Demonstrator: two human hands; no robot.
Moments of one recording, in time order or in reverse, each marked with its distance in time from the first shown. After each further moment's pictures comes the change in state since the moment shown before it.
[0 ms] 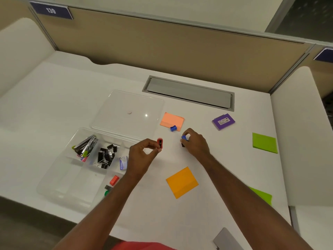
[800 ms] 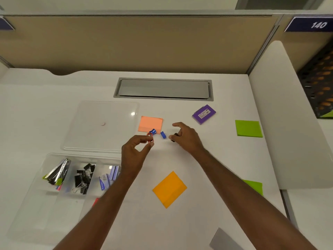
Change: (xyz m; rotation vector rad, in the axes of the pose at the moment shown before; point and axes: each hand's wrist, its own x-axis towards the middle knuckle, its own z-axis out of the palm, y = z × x) left_hand 0.053 0.001 0.058 0.025 -0.070 0.060; right_hand 0.025 0.034 -0.027 0.243 0.008 0.050
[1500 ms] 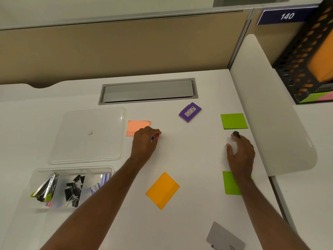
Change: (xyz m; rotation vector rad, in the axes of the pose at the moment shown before) left_hand 0.054 -0.013 0.075 0.539 -0.257 0.230; right_hand -0.107 0.178 -0.085 -0.200 0.789 0.019
